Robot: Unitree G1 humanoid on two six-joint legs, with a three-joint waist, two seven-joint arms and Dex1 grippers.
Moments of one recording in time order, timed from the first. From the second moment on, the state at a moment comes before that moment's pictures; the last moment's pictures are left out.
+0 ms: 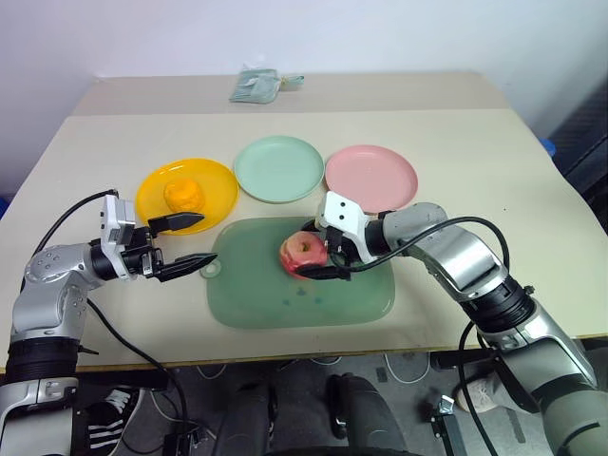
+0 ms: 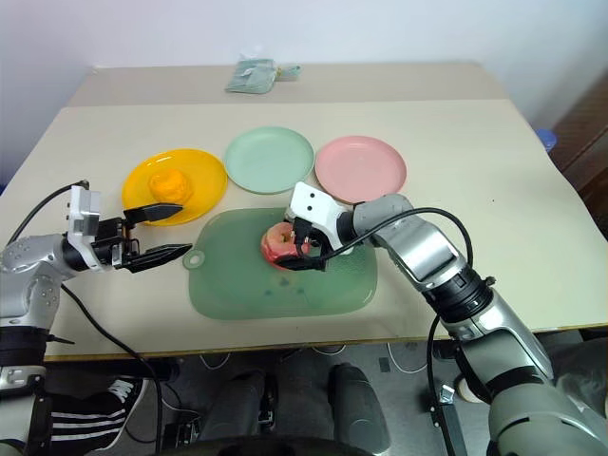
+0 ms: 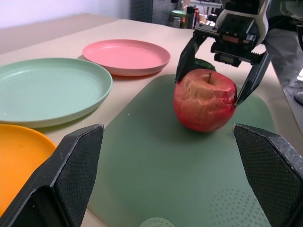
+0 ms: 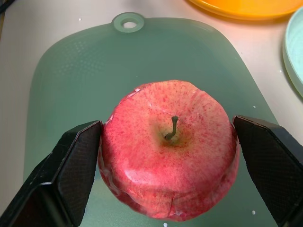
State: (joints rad) left arm -0.32 0.73 0.23 0.23 -0.56 0.14 -1.39; right arm -0.75 -0.57 0.47 -0.12 0.24 0.66 0.95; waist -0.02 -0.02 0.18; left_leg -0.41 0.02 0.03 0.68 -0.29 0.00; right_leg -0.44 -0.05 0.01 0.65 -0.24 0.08
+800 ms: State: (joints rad) left arm -0.41 0.65 0.19 0.16 -0.54 0.25 -1.15; right arm -0.94 -0.46 0.07 0.58 0.10 0.38 0.56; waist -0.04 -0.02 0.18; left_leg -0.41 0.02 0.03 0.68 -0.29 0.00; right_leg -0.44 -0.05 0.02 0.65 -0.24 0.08
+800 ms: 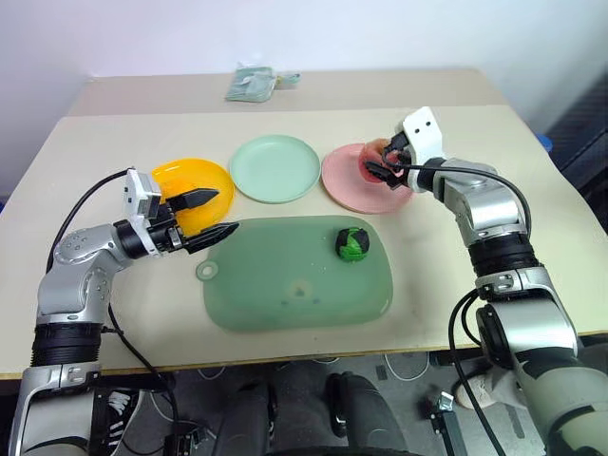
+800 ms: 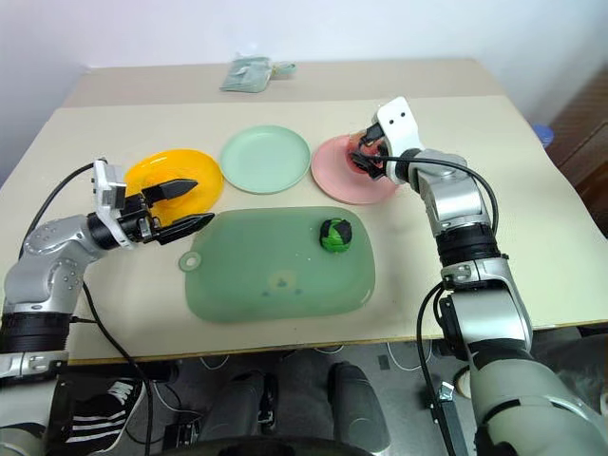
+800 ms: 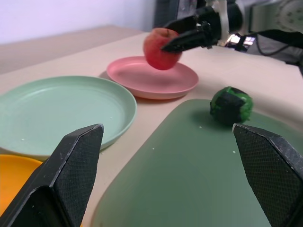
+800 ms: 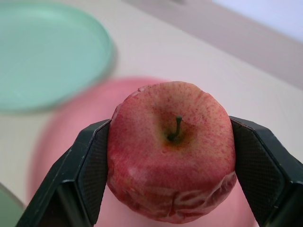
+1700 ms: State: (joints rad) left arm -0.34 0.74 0.16 0.08 -0.58 0.21 -1.42; right arm -0.54 -0.70 0.13 -0.27 0.41 0.60 1.00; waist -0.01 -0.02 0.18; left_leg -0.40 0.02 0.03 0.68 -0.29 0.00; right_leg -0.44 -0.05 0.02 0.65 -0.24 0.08
